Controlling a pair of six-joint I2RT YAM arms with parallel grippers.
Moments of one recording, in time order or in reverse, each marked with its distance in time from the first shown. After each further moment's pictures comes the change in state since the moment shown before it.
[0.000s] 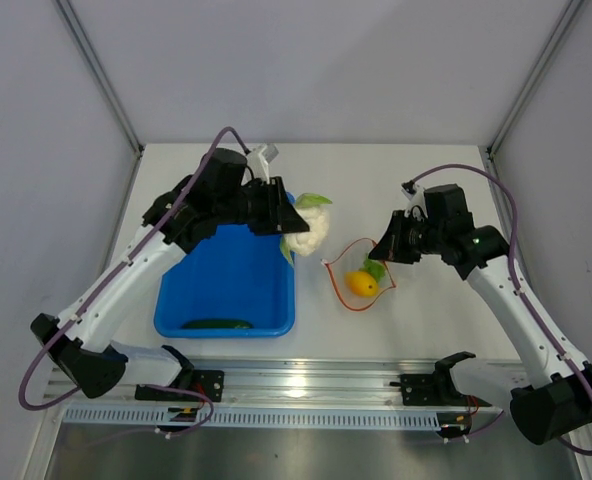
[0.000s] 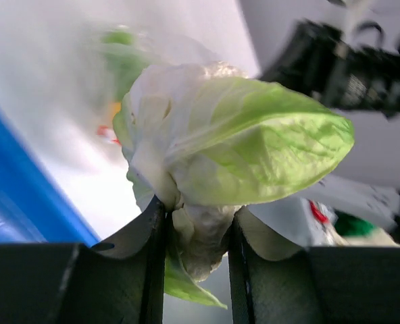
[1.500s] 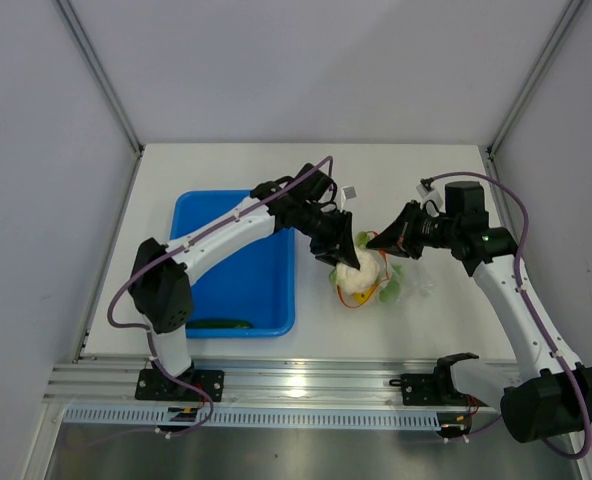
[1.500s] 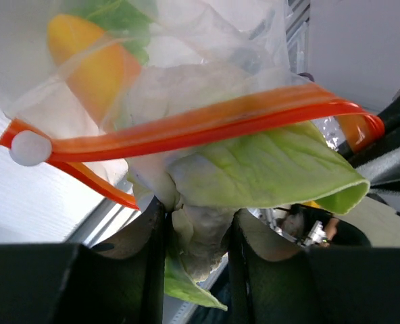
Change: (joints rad) left arm -0.145 0.497 0.121 0.024 0.329 0.013; right arm -0.155 0.002 -0.050 0.136 -0.317 0.283
